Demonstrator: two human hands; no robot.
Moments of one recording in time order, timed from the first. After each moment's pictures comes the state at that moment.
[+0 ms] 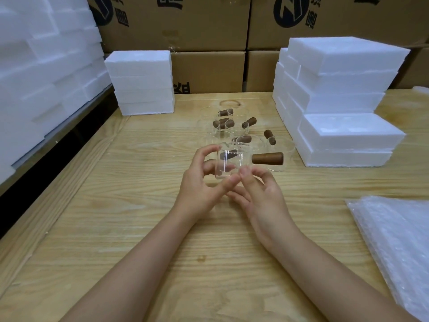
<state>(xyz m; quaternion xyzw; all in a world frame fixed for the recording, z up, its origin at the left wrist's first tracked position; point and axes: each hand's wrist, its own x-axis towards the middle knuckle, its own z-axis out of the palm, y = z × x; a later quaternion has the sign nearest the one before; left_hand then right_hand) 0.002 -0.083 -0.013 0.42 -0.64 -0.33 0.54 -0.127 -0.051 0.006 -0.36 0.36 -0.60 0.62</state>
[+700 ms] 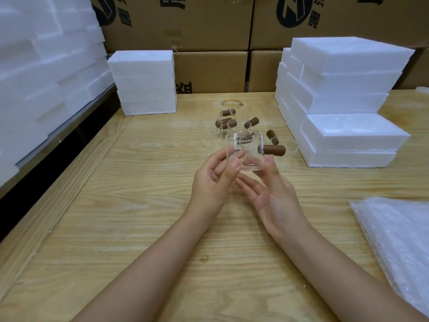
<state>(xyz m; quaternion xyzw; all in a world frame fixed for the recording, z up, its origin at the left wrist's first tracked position) -0.021 -0.074 -0.003 0.38 -0.53 -0.47 0.59 -0.138 -0.062 0.009 -0.28 0.31 -0.62 0.66</state>
